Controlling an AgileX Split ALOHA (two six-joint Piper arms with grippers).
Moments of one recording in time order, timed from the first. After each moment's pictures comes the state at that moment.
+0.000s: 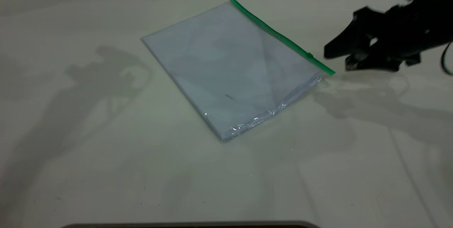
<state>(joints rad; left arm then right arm) -0.22 1.87 -1.24 -0.08 0.44 0.29 0.00 2.24 -0.89 1.78 0.67 -1.66</state>
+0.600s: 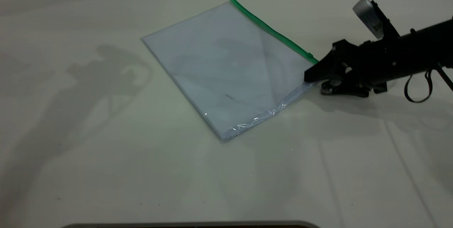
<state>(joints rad) -0.22 1.87 -1.24 -0.09 0.42 0.29 0.00 2.51 -1.09 1.79 0.77 -1.67</state>
